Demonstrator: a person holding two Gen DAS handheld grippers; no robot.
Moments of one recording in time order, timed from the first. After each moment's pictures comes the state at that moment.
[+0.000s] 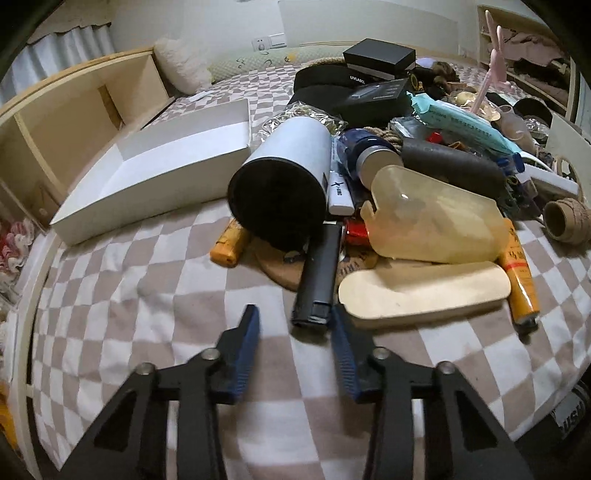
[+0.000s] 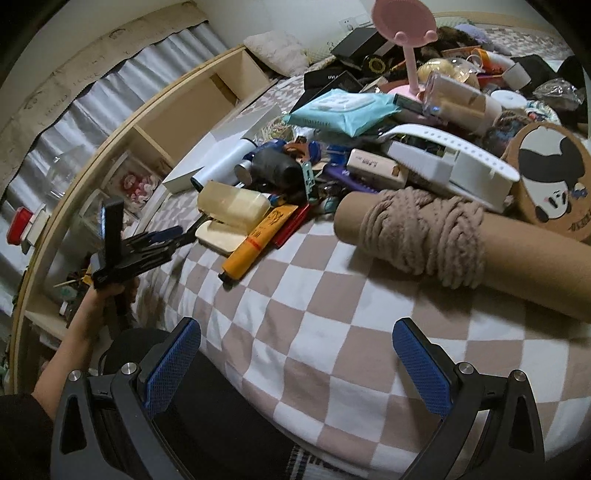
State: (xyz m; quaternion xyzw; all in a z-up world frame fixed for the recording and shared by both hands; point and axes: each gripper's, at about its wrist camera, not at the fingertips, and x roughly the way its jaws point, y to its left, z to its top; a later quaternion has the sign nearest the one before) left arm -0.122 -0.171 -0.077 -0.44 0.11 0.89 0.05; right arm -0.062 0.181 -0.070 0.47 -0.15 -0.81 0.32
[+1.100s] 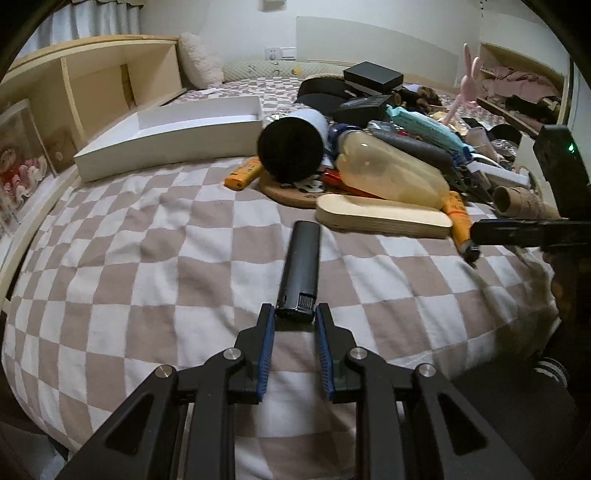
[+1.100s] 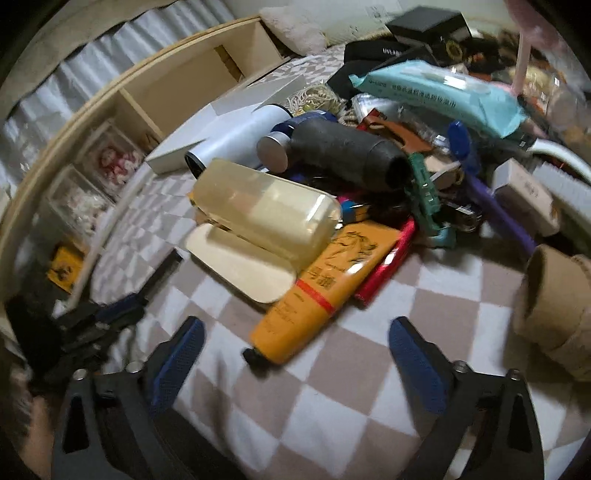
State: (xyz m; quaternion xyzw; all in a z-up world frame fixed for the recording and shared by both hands) left arm -0.025 -0.193 -0.080 -0.42 0.04 0.91 0.07; right arm -0.113 0.052 -0.093 0.47 -0.08 -0.83 0.29
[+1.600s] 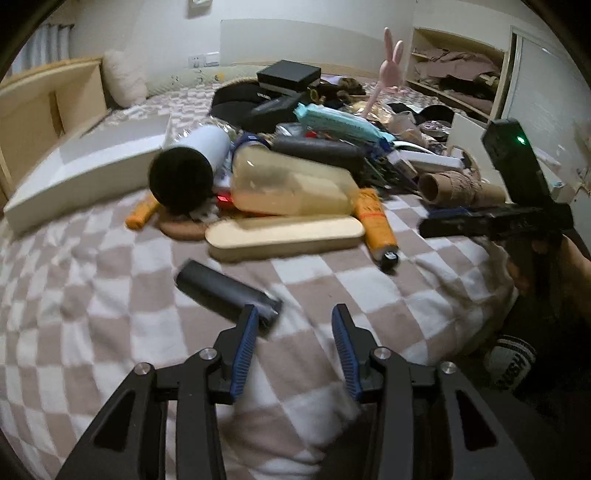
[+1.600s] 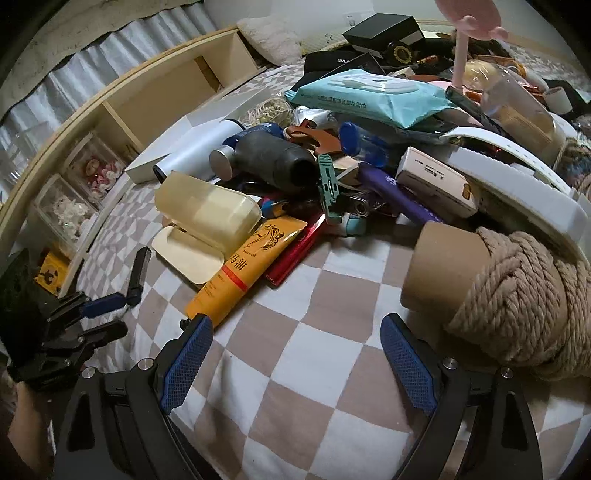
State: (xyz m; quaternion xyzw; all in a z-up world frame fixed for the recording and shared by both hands) left arm -0.041 -0.148 -0.067 -0.41 0.07 0.89 0.19; right arm -0.112 0.102 -0.097 0.47 -0.09 -0.84 0.27
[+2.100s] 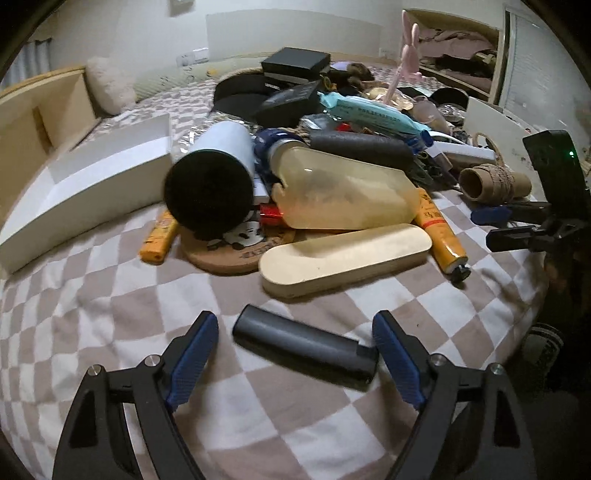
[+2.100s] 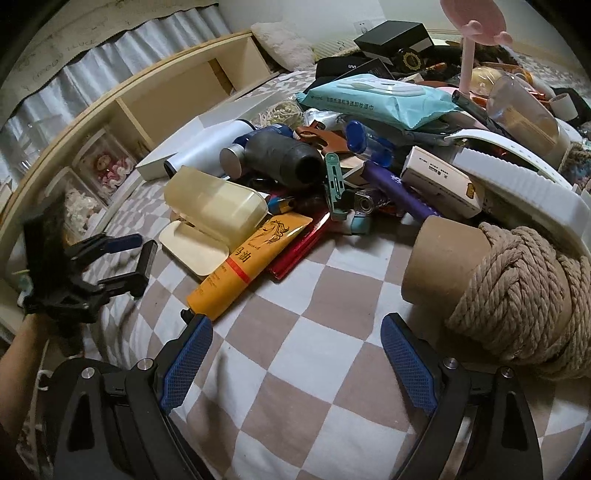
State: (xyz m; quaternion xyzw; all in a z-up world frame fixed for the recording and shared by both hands) left arm -0.094 -0.166 -0.083 -0.42 0.11 0.87 0.22; right arm -0.107 0.106 -0.102 0.45 -0.09 -0.84 0.29
